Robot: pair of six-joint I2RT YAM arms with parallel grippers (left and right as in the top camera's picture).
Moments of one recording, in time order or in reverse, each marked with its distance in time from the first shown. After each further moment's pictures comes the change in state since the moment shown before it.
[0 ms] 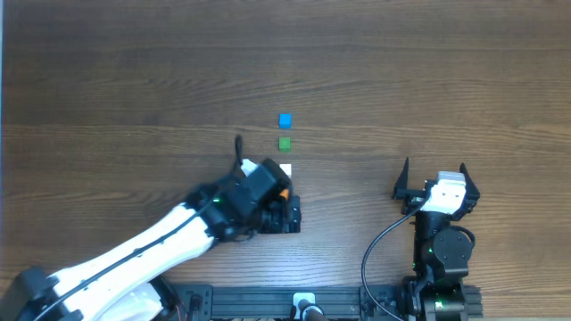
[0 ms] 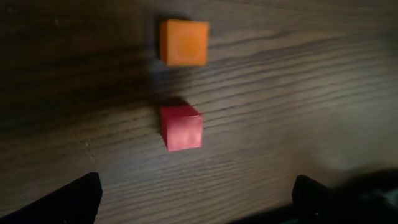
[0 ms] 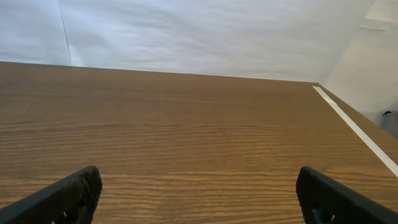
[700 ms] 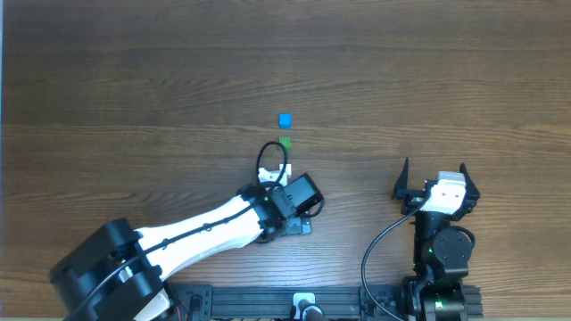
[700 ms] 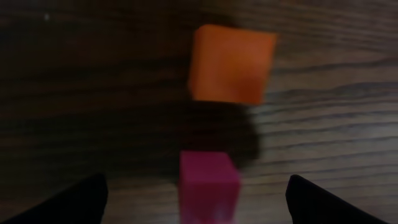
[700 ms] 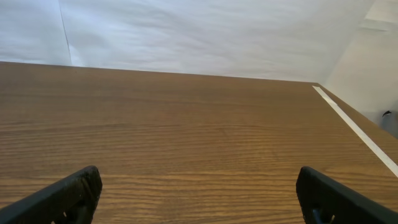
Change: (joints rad) left arm -0.115 0.285 0.051 0.058 -0.190 -0.149; right arm 0.000 0.000 0.000 0.000 0.000 0.000
